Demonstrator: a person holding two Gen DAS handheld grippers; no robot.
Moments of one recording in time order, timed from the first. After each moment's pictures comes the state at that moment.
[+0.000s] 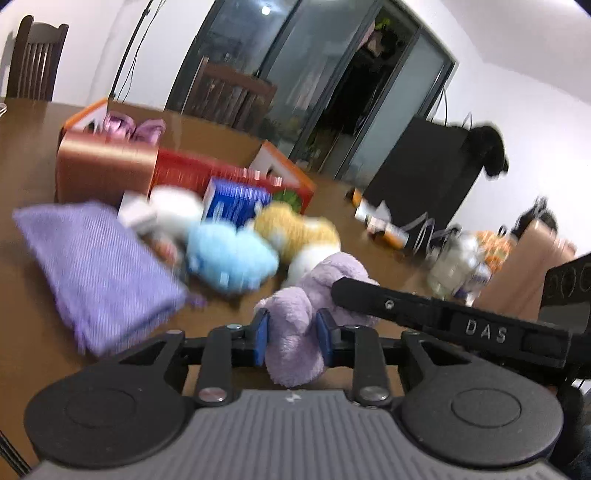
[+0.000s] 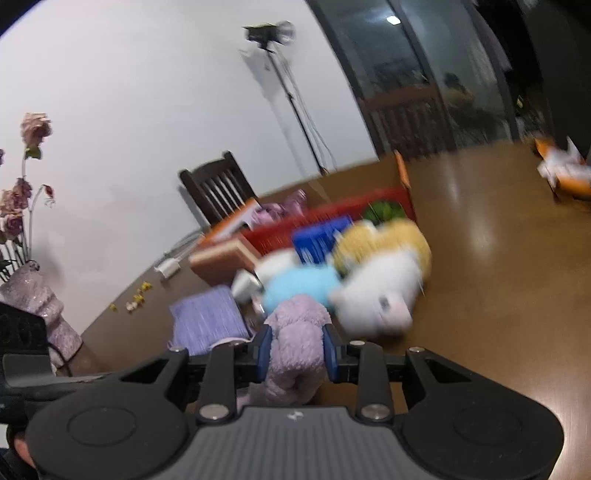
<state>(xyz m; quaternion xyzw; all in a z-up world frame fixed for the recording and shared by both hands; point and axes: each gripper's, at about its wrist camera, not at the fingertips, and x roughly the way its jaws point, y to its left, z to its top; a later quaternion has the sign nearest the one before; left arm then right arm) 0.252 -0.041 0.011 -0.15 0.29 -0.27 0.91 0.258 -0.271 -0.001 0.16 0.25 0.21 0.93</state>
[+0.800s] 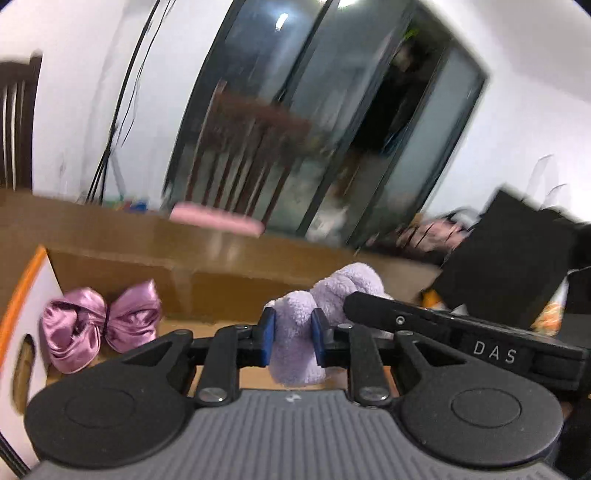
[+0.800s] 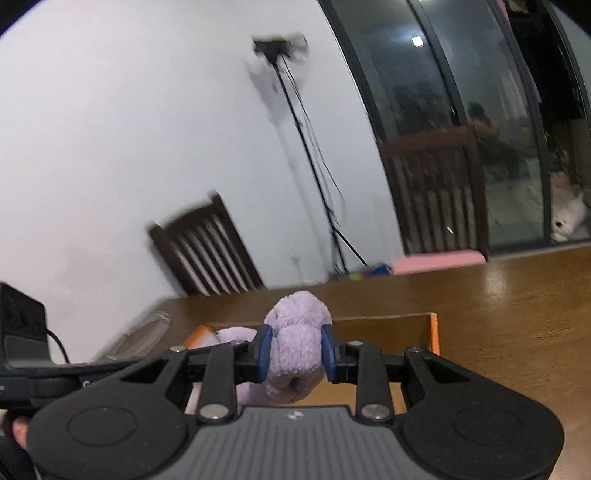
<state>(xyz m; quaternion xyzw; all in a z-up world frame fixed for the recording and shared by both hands) 0.576 -0.063 0.077 -0.13 0.31 -0.22 0.91 0.567 -0.274 0.084 0.13 0.24 0.20 0.94</state>
